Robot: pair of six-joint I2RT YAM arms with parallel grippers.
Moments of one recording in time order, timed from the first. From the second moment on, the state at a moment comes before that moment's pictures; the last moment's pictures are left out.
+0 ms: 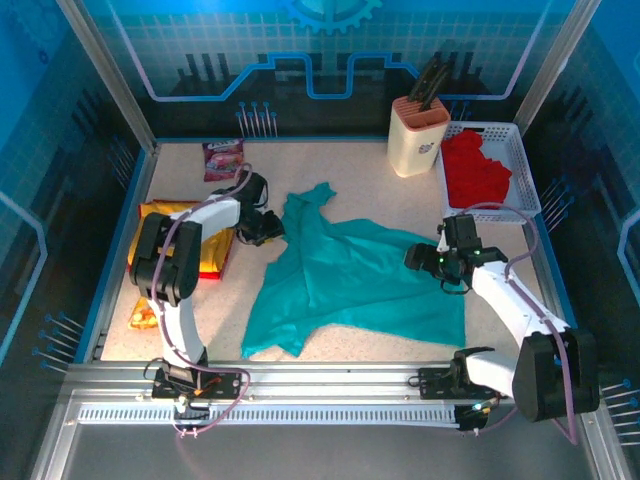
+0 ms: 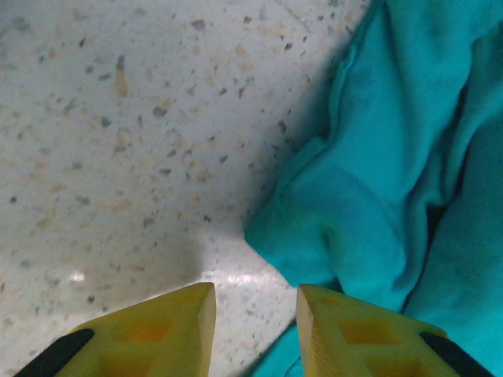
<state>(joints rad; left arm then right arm) -0.20 1.93 1.26 -0.57 0.27 -0.63 0.12 1.17 0.68 -0.57 -0.15 0.47</state>
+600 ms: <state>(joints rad) -0.23 2.03 1.39 -0.60 0.18 -0.58 0.12 1.39 0.67 -0.51 -0.10 0.53</state>
